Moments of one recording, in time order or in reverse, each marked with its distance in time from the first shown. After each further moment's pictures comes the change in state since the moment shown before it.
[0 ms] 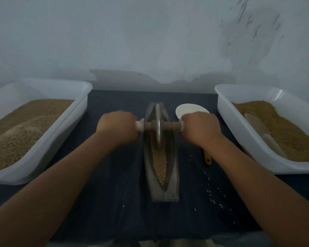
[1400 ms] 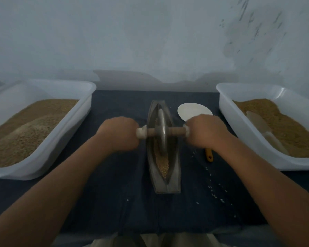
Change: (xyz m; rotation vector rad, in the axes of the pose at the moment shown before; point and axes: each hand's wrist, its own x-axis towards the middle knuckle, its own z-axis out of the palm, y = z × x) left_hand -0.022 -0.008 0.001 -0.066 -0.101 0.089; right_hand -0.012 0.008 -0.002 0.080 -0.186 -0.043
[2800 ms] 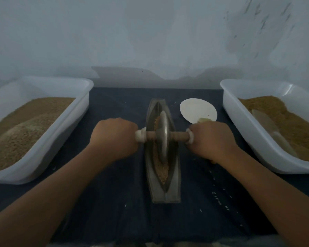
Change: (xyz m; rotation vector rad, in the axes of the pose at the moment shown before) left_hand -0.017 0.002 0.012 0.164 0.255 0.011; right_hand -0.022 0.000 0.025 -0.069 0.222 -0.030
